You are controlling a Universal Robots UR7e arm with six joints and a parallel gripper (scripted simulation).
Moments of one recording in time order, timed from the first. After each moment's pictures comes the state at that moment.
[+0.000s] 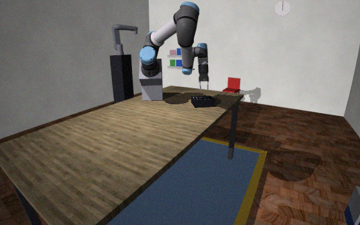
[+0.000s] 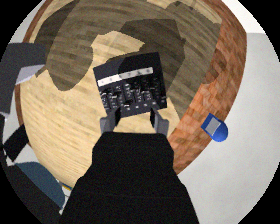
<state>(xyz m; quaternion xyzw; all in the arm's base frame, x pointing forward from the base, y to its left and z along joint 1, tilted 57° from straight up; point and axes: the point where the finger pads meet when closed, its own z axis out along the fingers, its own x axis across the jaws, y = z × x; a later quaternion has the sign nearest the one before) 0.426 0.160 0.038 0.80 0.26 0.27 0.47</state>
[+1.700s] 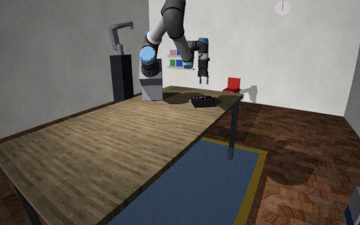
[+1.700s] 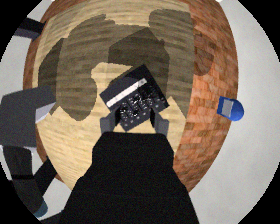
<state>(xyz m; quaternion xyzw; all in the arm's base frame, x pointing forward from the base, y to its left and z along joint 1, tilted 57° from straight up) 0.395 0.193 0.040 0.87 0.11 0.30 0.38</state>
